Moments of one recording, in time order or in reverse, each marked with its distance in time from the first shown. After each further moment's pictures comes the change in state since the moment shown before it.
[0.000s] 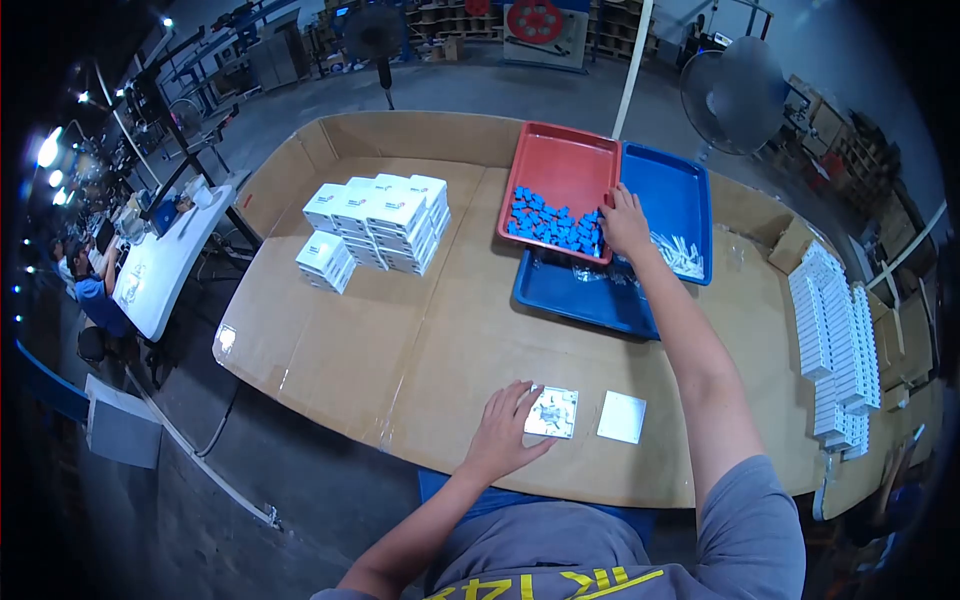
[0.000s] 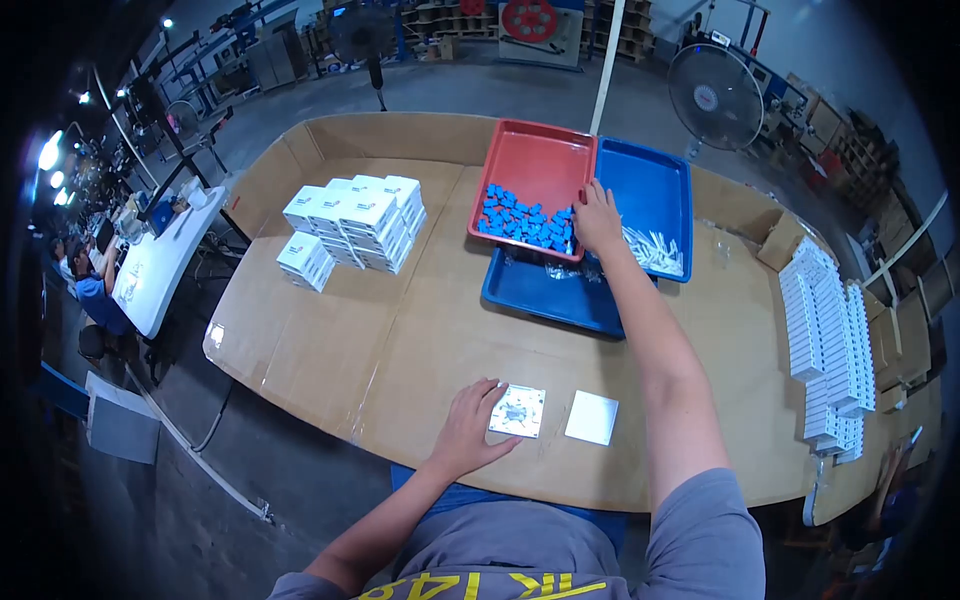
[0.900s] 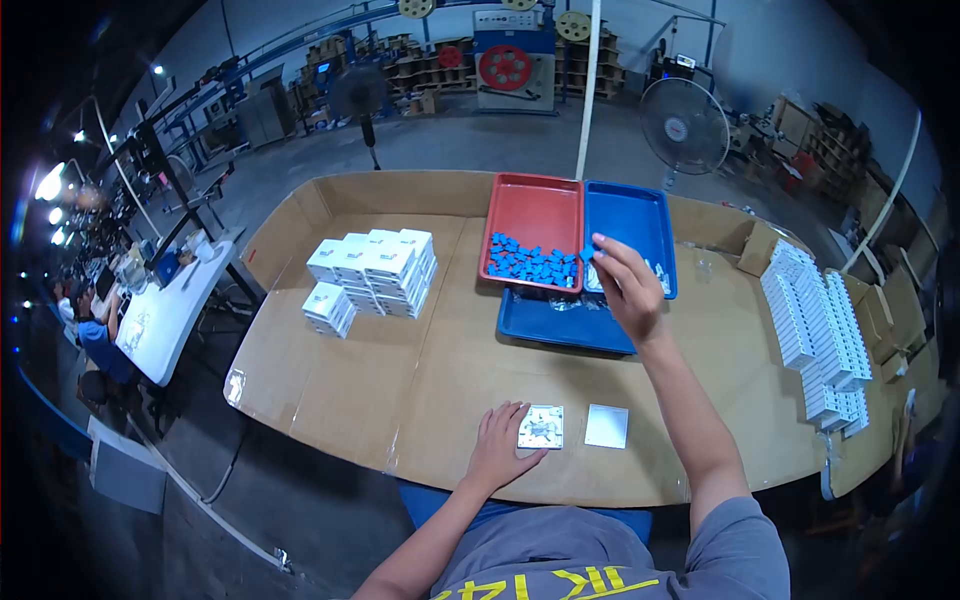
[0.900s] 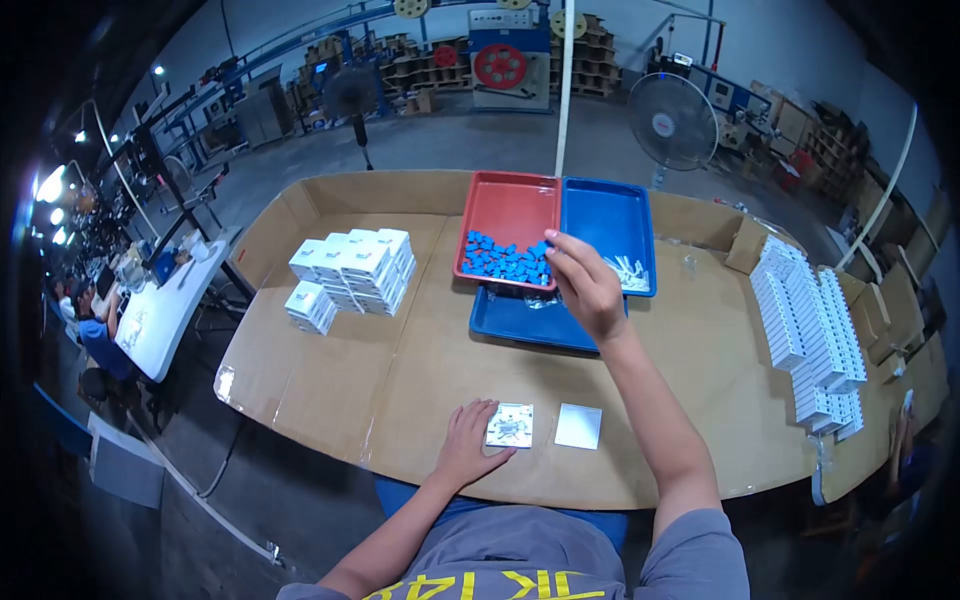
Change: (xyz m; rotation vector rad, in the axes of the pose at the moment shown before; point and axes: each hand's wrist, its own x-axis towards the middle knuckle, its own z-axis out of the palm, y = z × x) left_hand -0.007 0.002 0.007 0.091 -0.039 -0.045; right_hand -0.070 -0.093 -0.238 0.427 0.757 -0.339
